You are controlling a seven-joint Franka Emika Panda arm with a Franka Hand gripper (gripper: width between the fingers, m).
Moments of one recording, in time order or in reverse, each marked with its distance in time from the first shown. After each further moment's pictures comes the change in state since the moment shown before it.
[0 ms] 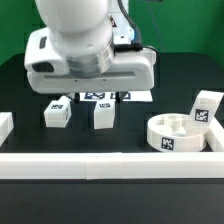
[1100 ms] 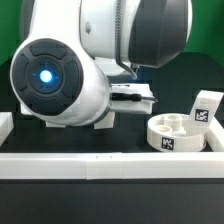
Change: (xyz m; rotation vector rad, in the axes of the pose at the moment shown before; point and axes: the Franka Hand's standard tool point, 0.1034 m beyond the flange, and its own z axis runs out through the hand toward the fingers) arm 0.010 -0.005 0.005 -0.010 -0.396 0.083
